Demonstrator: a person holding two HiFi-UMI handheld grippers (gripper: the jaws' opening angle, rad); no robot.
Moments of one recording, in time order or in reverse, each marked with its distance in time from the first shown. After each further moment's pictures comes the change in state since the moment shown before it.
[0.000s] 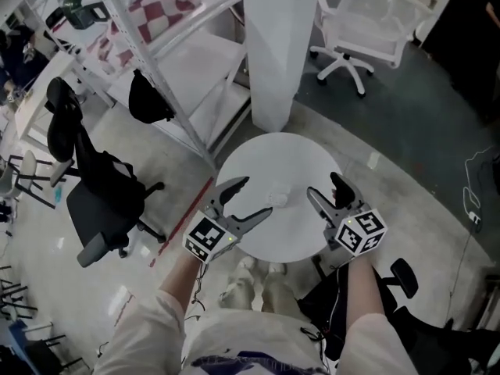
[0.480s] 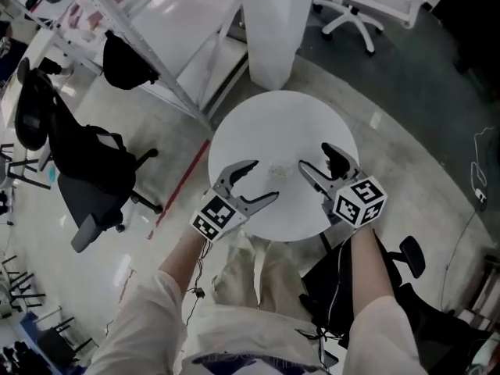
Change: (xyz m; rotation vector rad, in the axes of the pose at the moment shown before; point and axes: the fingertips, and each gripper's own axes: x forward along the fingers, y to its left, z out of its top) left arm 0.045 -0.009 -0.115 -0.070 0.170 -0.114; right arm 0.055 -0.015 -0.077 0.028 0.157 0.076
